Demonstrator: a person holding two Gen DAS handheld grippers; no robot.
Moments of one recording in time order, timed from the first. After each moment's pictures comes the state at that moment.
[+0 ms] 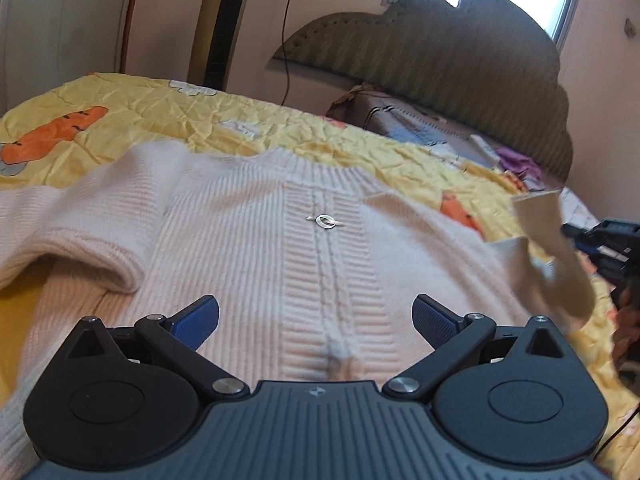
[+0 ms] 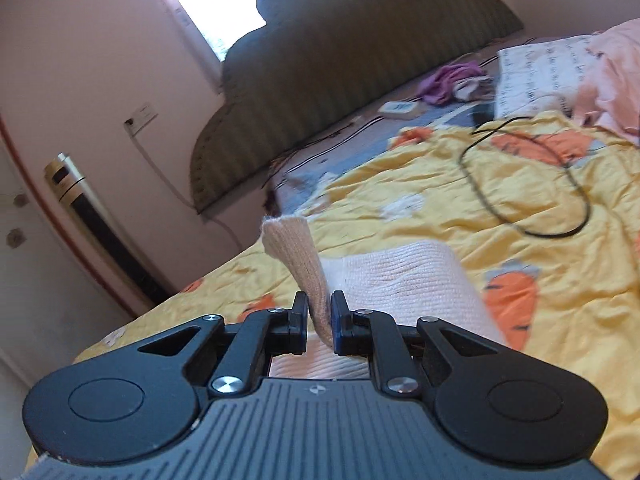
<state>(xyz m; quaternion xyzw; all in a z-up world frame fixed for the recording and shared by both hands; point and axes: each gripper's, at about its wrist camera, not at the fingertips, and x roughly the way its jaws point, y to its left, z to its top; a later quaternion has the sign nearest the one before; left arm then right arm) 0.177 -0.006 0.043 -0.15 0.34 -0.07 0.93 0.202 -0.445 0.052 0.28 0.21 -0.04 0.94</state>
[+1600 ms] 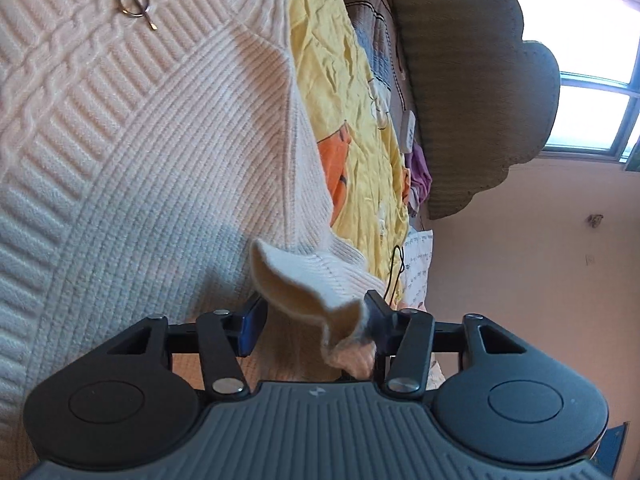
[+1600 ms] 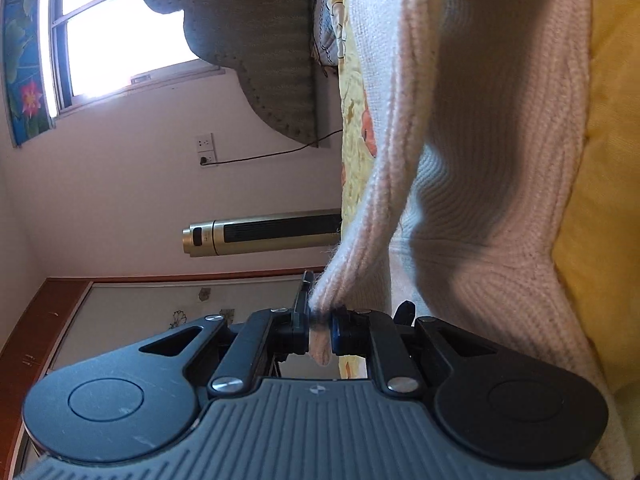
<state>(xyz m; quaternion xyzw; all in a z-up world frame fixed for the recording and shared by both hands) 0.309 -0.094 -0.042 -0.54 0.47 -0.19 0.67 0.165 -0.385 -0.054 0.70 0.21 0.15 0.66</state>
